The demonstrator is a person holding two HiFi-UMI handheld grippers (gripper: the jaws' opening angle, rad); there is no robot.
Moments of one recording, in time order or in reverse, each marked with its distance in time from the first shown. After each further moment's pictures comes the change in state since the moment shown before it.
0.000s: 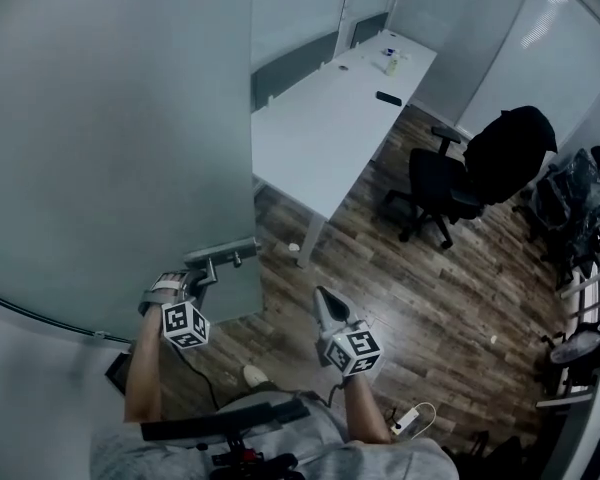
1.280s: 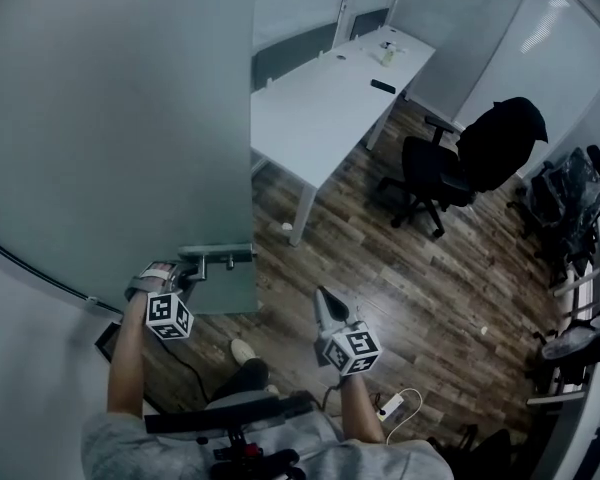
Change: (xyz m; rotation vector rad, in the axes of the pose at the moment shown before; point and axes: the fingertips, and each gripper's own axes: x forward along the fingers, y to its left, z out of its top) left arm -0.077 -0.092 0.024 0.074 -0.025 -0.052; right arm -0.122 0.009 -0.036 0.014 0.017 -0.006
